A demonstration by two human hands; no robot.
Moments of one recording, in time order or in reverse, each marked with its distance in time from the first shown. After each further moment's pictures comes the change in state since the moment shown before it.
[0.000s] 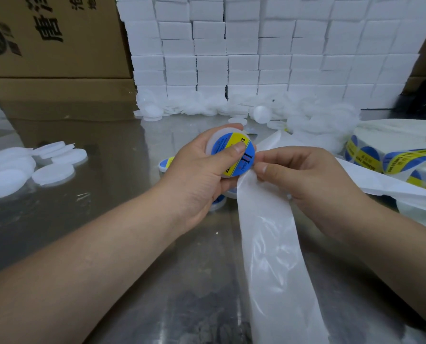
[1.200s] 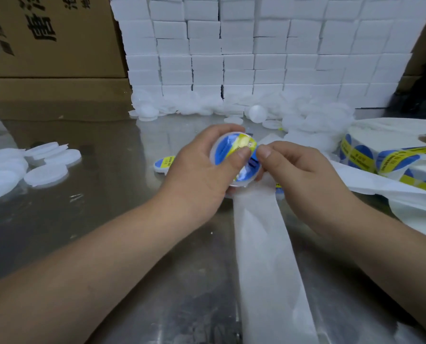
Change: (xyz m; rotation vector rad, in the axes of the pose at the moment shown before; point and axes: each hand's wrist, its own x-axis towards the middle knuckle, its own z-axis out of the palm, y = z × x) left_hand -0.009 -0.003 0.002 0.413 0.008 0.299; right_hand 0.000 0.002 0.002 -0.224 0.114 -0.066
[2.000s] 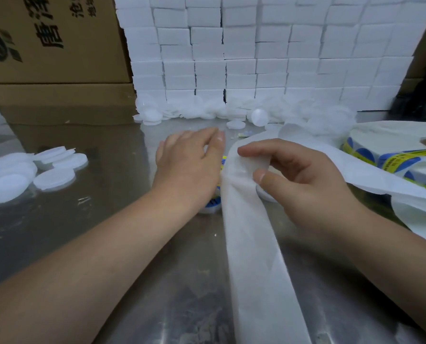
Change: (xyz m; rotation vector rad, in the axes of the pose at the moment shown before) left_hand 0.021 -0.012 -0.015 0.722 0.151 0.027; right_hand -0.007 -0.004 0.002 0.023 -0.023 -0.157
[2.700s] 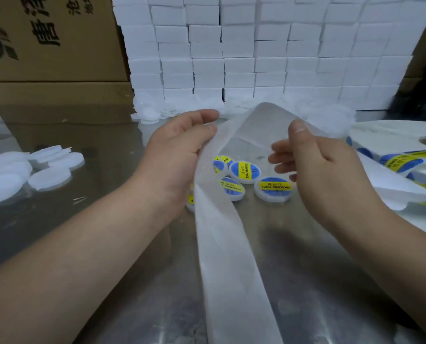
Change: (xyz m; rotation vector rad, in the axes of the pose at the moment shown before) left_hand -0.006 0.024 -0.022 -0.935 -0.084 -0.276; right_hand 0.008 -0.001 -0.011 -0.302 0.288 0.182
